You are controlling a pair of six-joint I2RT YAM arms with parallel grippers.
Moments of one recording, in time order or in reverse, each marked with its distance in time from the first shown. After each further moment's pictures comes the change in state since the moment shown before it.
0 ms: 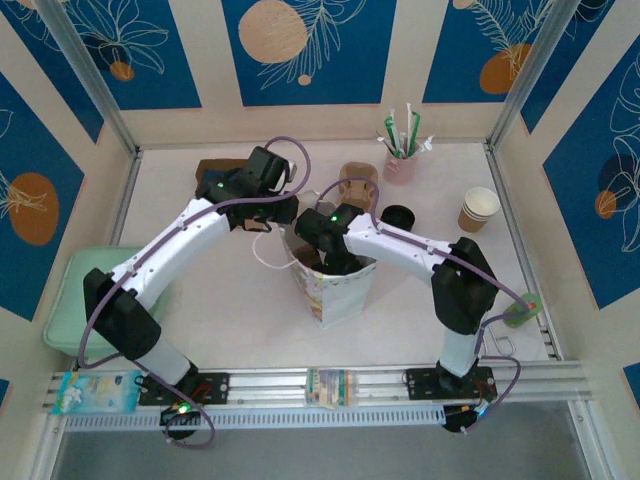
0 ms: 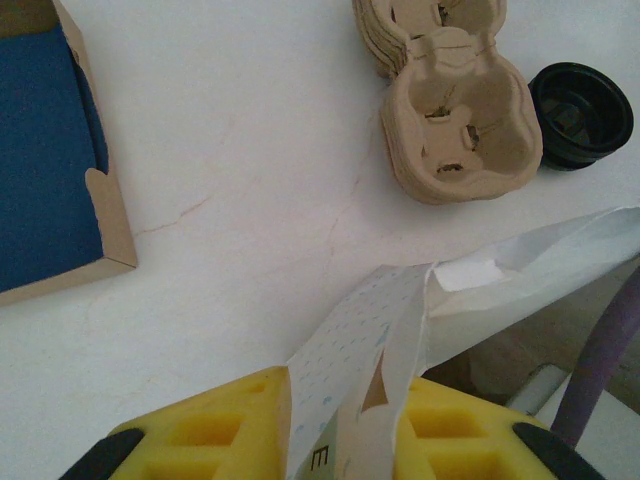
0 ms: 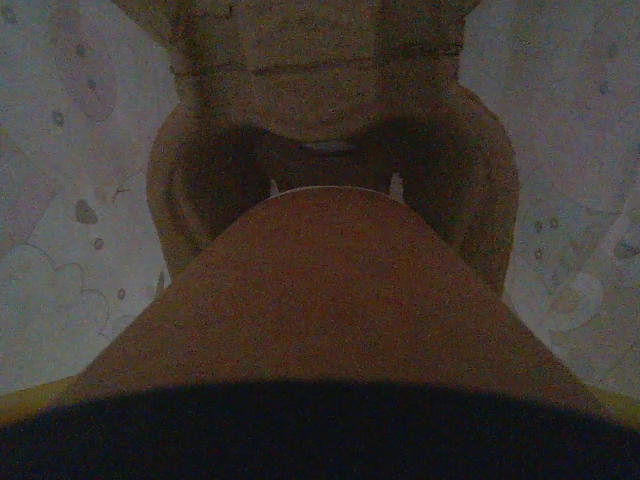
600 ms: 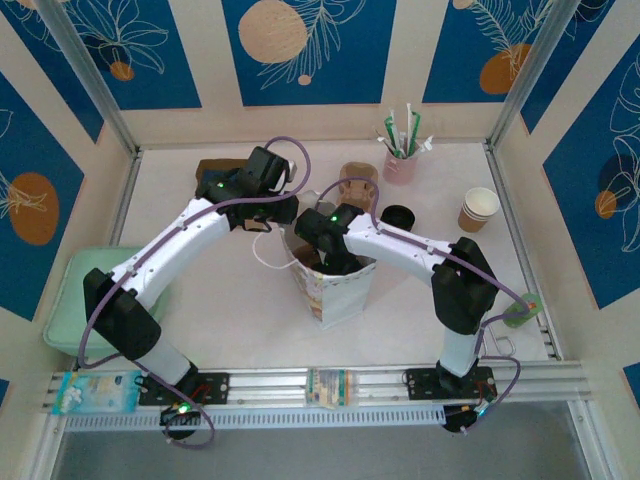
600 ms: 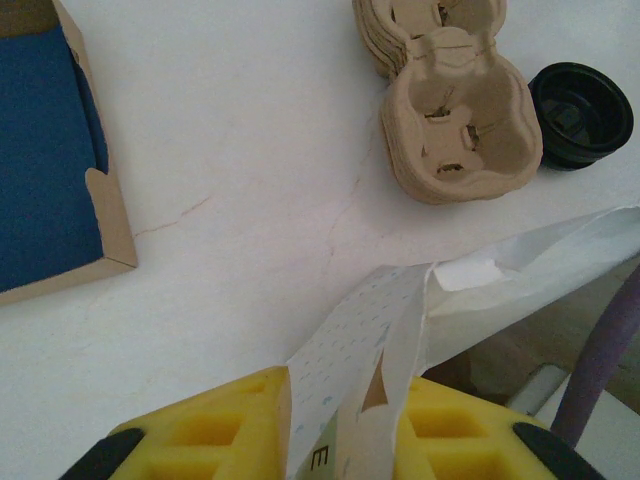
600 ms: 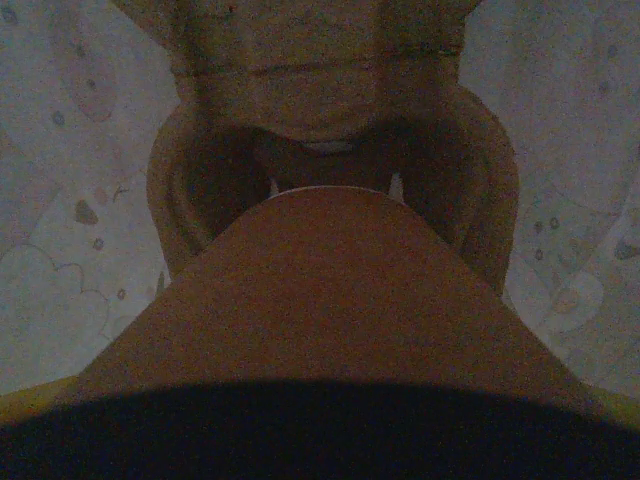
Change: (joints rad) left arm 0.000 0.000 0.000 0.000 0.000 0.000; right arm 0.000 0.000 0.000 0.000 0.001 0.000
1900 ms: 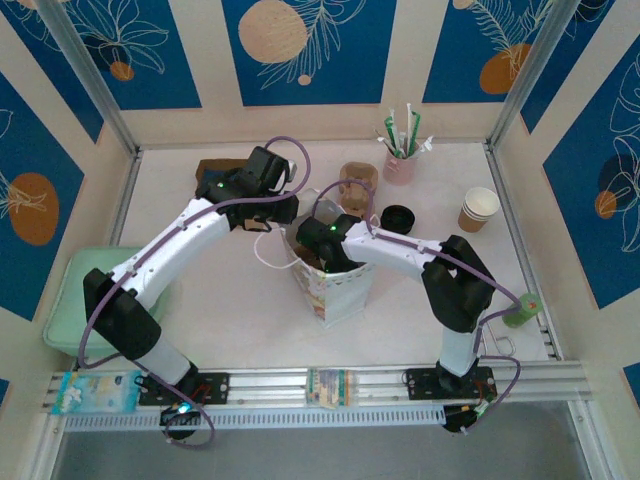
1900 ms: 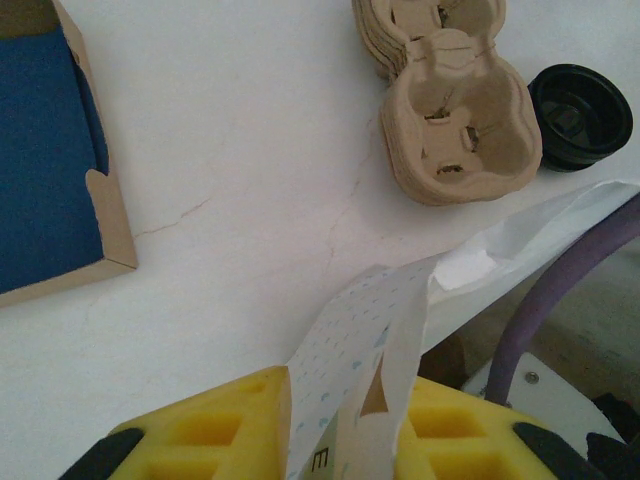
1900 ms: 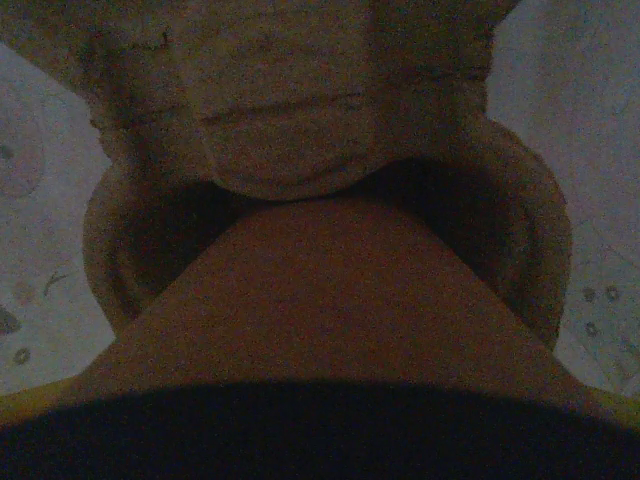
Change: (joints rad) left arm 0.000 0.000 0.000 0.002 0.000 0.000; right arm -0.011 0.022 -0.114 0.150 0.029 0.000
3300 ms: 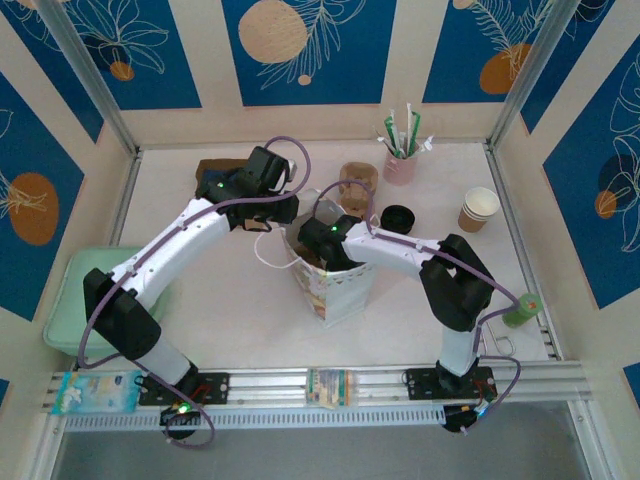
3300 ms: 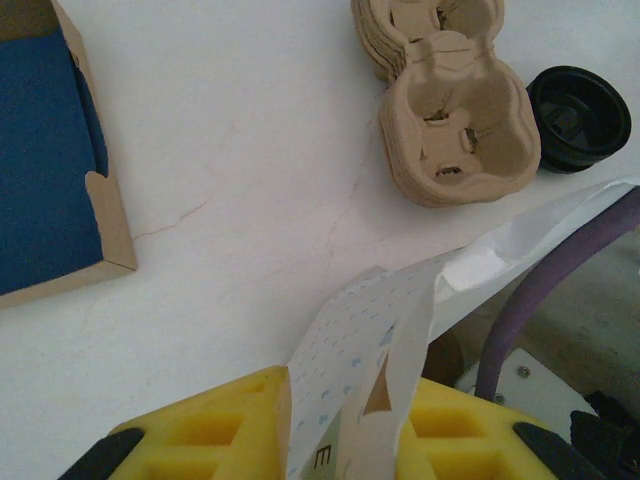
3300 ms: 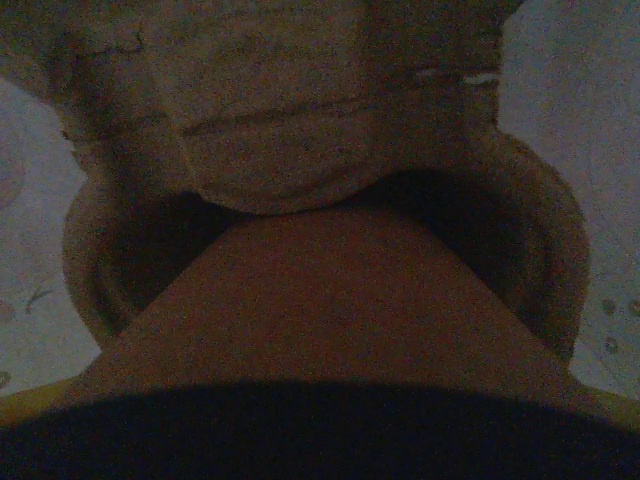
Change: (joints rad) left arm 0.000 0.000 0.000 0.003 0.000 0.000; right arm -0.013 0.010 -0.021 0.024 -0.023 0.000
